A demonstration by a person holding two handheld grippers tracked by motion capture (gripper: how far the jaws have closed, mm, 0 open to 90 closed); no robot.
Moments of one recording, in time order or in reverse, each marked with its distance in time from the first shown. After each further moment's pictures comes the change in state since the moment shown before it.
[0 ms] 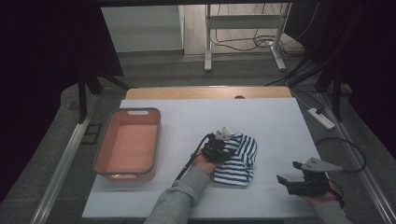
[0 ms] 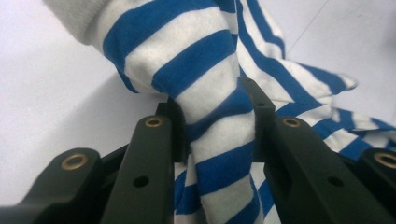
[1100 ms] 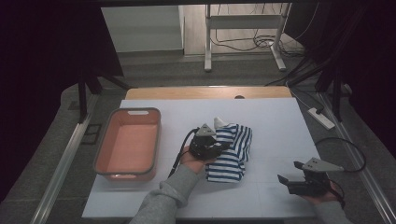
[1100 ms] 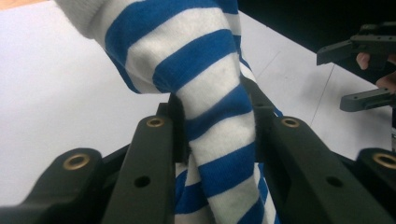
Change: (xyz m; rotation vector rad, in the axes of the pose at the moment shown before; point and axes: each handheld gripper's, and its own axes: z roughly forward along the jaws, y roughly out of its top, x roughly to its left) left arm -0.003 0.005 -0.070 -0.198 -0.064 -0.029; right arm -0.001 -0.001 -0.002 0.002 -0.017 0.004
